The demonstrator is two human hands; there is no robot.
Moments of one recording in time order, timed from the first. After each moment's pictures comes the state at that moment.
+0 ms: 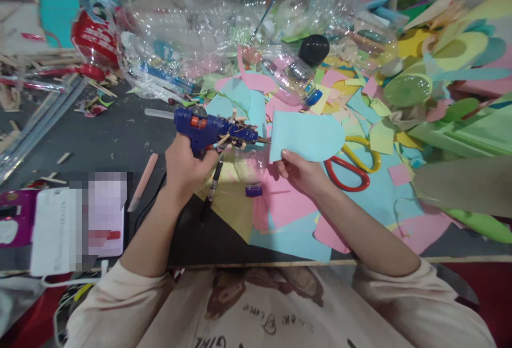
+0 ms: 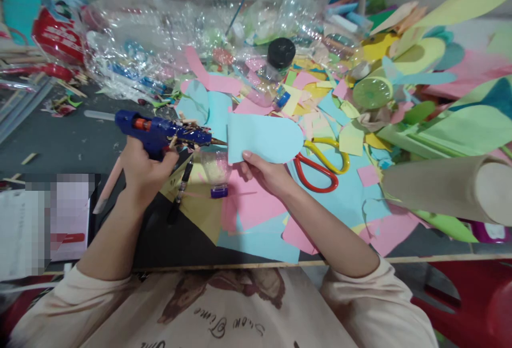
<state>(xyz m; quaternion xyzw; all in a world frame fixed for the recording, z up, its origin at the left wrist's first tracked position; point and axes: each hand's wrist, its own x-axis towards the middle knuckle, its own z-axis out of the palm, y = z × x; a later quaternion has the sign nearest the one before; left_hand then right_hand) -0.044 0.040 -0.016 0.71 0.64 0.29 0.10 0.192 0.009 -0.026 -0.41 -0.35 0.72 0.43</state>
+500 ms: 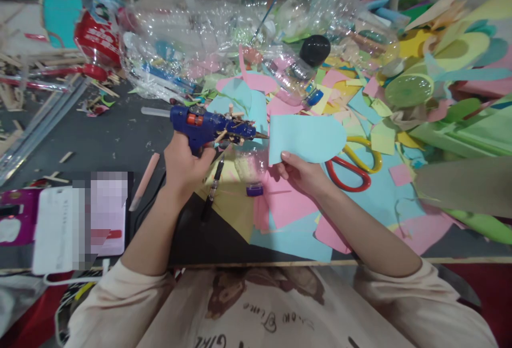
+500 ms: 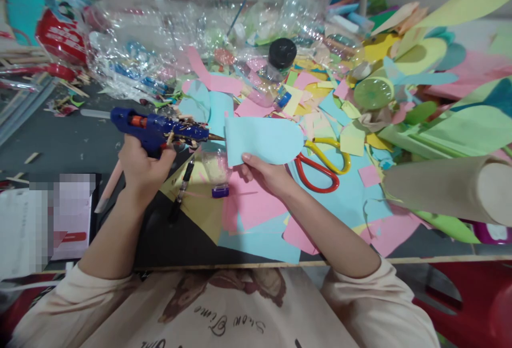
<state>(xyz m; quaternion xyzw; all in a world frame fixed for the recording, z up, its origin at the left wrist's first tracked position) -0.044 0.041 -0.016 0.68 0.66 0.30 0.10 0.193 0.007 -0.025 -0.41 -0.36 0.73 0.42</state>
